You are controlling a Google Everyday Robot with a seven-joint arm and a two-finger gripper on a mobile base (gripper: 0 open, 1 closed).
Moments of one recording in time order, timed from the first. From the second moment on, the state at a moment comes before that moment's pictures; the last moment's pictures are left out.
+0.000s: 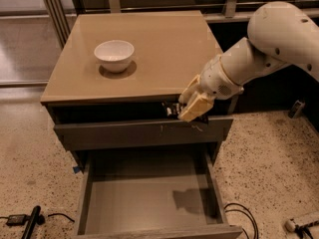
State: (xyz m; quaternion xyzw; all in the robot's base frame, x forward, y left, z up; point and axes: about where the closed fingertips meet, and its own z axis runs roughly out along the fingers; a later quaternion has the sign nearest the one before) arm 0.552 -0.080 0.832 -0.64 0.70 0.16 0.28
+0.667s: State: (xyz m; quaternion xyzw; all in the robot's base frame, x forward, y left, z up) arm 0.506 -0.052 0.786 -0.62 0.69 0.21 0.32
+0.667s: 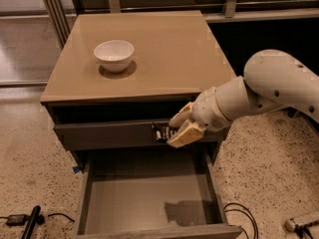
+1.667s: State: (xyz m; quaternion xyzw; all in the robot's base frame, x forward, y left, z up) arm 0.515 -0.028 0.727 -0.56 0.71 0.20 0.38
